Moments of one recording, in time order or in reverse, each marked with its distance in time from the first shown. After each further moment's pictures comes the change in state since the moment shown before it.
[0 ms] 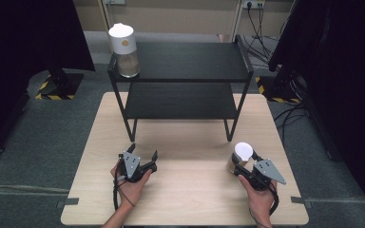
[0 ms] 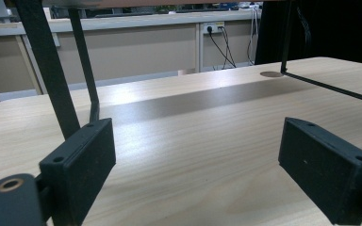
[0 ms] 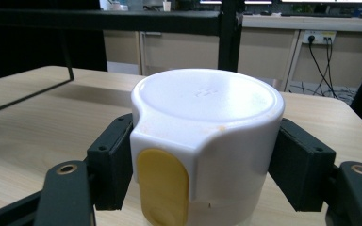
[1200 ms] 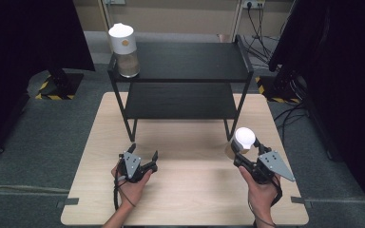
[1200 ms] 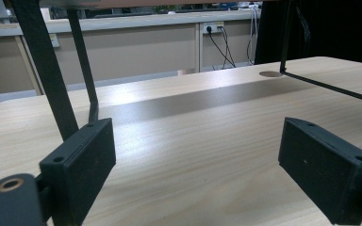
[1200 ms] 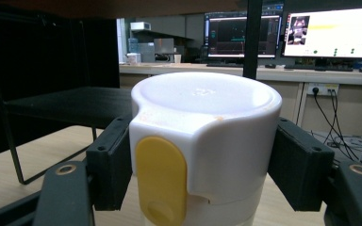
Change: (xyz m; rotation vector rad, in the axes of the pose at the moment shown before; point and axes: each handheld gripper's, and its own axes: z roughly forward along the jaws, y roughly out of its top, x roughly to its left) left arm -0.001 0.000 0.000 0.000 0.000 0.002; right arm 0.013 0.042 -0.009 -0.184 0.032 0.004
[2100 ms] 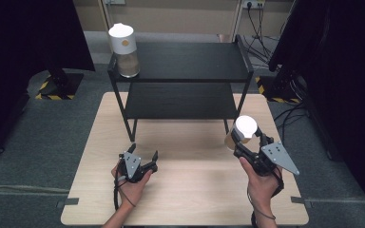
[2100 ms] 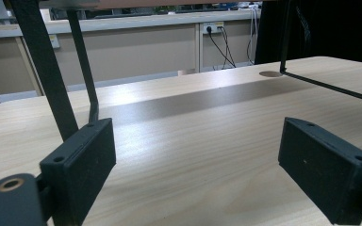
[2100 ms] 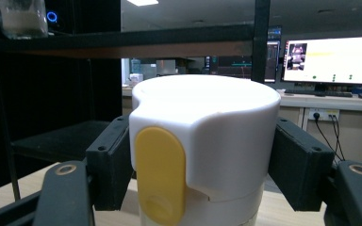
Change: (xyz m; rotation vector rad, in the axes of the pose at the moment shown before) left arm -0.001 0.000 0.000 -0.002 0.001 0.005; right arm 0.005 0.025 0.010 -0.089 0.008 -0.006
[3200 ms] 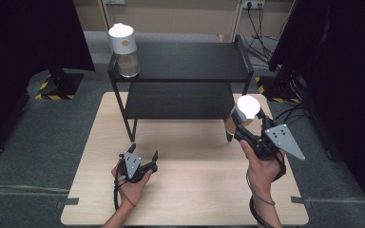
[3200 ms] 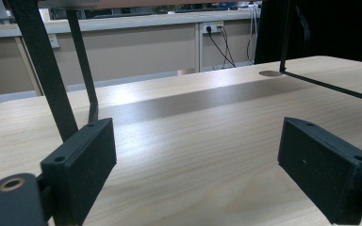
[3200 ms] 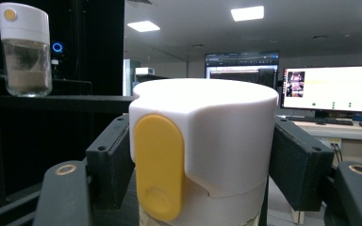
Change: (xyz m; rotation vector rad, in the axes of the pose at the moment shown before) left arm 0.000 0.001 0.000 0.003 -0.002 0.003; right arm 0.003 0.036 0.024 -0.095 0.002 -0.004
